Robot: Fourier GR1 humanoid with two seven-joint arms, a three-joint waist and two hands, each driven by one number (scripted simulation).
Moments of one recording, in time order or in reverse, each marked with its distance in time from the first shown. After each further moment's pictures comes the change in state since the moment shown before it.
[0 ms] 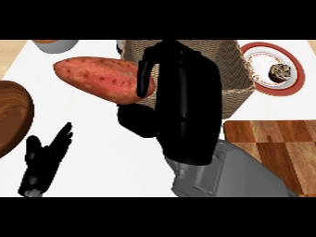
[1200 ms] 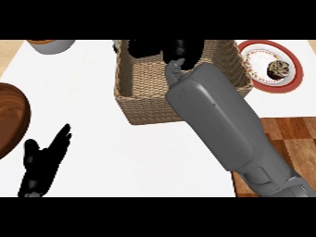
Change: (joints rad) left arm 0.021 -0.023 0.021 -0.006 -0.017 -0.002 -0.023; right arm -0.222 0.005 -0.247 0.640 -0.309 -0.309 -0.227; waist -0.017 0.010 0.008
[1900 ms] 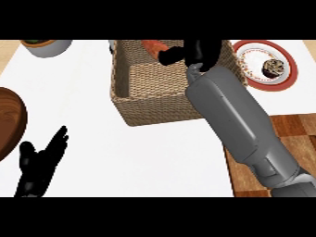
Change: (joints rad) left arm 0.014 -0.003 0.028 0.007 -0.002 -0.015 -0.008; right arm 0.054 -0.069 0.011 0.174 0.057 0.017 -0.082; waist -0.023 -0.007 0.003
